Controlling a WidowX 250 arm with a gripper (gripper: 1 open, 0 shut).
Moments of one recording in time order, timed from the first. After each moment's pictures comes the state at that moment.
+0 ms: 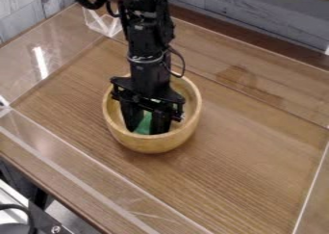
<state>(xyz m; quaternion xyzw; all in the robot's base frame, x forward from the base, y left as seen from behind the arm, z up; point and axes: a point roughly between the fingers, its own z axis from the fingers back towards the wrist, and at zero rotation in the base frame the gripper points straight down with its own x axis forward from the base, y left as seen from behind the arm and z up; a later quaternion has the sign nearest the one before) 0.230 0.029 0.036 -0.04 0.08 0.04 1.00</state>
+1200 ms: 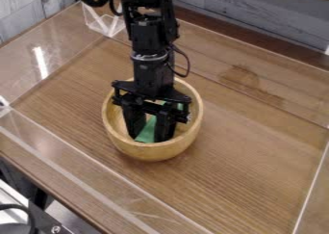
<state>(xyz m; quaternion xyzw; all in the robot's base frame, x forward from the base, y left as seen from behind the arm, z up) 0.220 0.006 0.046 -0.07 0.12 0.04 0.99</state>
